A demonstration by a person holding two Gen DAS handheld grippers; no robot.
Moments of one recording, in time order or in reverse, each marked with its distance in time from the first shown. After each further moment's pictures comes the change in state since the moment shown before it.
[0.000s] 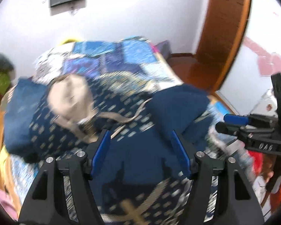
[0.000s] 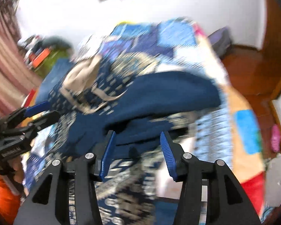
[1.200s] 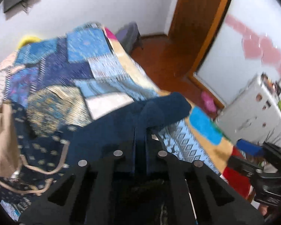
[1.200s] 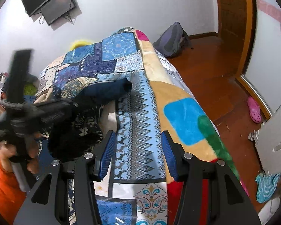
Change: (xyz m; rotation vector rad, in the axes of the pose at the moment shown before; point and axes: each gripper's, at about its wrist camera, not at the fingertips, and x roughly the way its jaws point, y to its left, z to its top) left arm 0.115 -0.096 0.075 0.099 0.132 -0.137; right arm -0.021 -0.083 -0.004 0.216 -0.045 -0.135
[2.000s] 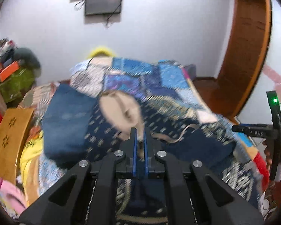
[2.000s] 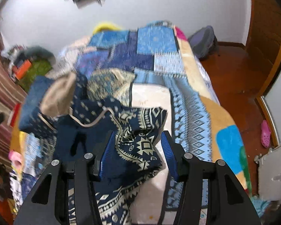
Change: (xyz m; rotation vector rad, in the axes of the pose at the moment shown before) left arm -0.192 0.168 -0.125 -0.250 -0.247 0.325; right arm 0.073 0.095 0.030 -0.189 0.154 0.033
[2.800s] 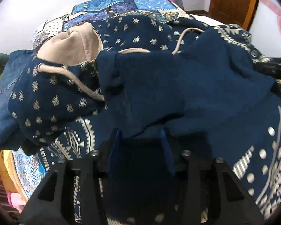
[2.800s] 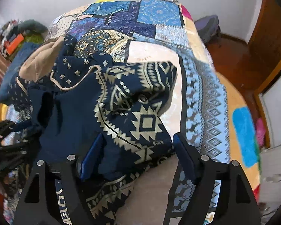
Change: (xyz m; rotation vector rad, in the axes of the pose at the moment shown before) left arm 0.146 -0.072 -0.092 0.276 0.394 0.022; right arm 0.037 -0.010 -0.037 -0.035 0.090 -0.012
